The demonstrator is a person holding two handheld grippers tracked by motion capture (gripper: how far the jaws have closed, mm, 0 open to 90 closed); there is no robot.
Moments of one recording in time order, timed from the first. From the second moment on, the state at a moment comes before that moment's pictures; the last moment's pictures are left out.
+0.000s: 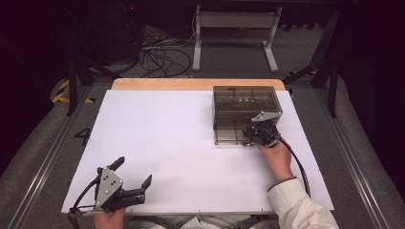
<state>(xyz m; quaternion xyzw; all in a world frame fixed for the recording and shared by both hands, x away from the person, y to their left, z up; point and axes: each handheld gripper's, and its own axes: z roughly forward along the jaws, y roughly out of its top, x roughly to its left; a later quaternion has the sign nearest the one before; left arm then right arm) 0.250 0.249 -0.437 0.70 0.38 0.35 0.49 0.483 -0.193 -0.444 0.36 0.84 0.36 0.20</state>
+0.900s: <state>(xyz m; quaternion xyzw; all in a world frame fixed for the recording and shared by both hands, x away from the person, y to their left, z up) 0.250 0.249 -0.436 0.70 0.38 0.35 0.49 0.454 -0.199 -0.403 0.32 0.82 0.41 0.22</state>
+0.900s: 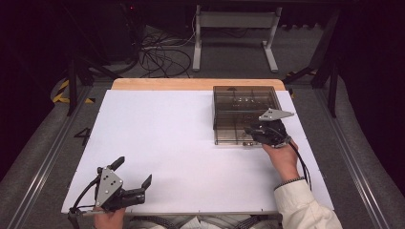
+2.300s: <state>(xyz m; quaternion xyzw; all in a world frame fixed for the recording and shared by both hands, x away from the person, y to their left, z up) 0.249 0.251 -0.435 0.69 0.38 0.35 0.50 0.380 -0.216 -0.364 0.21 0.79 0.55 0.17</state>
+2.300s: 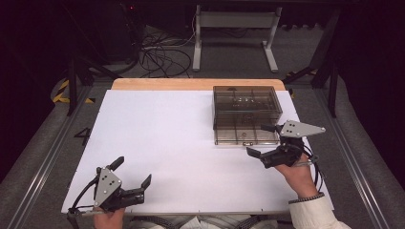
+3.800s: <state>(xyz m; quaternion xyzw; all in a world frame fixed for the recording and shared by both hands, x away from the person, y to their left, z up) 0.251 0.250 -0.437 0.70 0.38 0.35 0.49 0.357 -0.229 -0.456 0.23 0.81 0.53 0.13</state>
